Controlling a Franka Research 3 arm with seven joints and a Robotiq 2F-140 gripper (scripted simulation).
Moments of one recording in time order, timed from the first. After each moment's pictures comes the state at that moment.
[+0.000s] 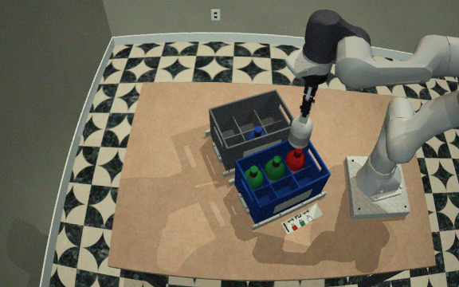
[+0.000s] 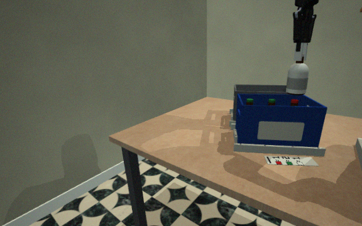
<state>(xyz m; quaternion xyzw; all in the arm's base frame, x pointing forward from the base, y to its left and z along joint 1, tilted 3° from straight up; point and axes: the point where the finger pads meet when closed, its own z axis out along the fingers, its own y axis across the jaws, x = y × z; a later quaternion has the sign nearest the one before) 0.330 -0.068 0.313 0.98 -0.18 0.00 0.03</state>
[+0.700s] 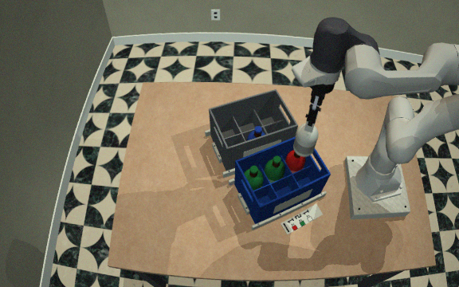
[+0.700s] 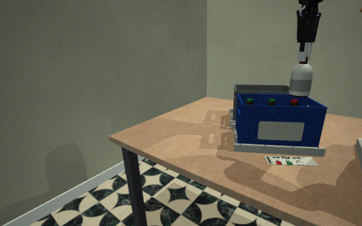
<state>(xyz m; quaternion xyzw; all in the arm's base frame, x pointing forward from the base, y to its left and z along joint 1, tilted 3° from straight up) 0.314 -0.036 0.311 0.98 -0.18 0.00 0.03</state>
